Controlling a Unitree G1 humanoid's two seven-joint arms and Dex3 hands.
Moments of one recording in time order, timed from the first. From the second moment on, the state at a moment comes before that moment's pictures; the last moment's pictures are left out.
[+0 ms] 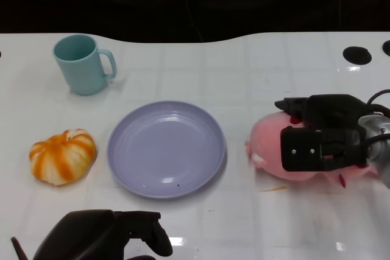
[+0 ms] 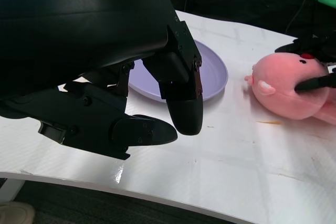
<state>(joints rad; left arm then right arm) 0.39 0.36 -0.19 -0.61 0.65 0.07 -0.29 -0.73 -0.31 0.47 0.84 -0.67 -0.14 0.14</state>
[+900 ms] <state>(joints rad) 0.42 0.35 -0.19 -0.64 0.67 0.07 -0.29 -0.69 -0.31 0.48 0.87 -0.67 -0.28 -0.15</state>
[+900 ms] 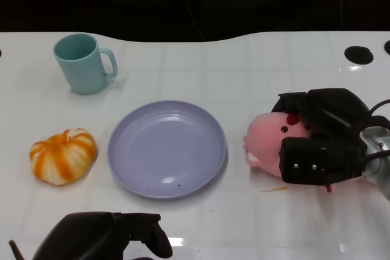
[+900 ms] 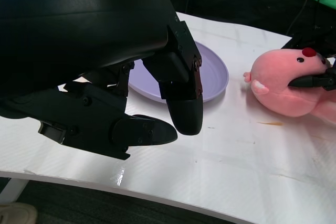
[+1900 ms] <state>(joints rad) 0.41 0.34 -0.22 -0.62 0.67 0.06 -0.29 -0.68 -0.18 0.37 0.66 -0.61 -0.37 -0.26</state>
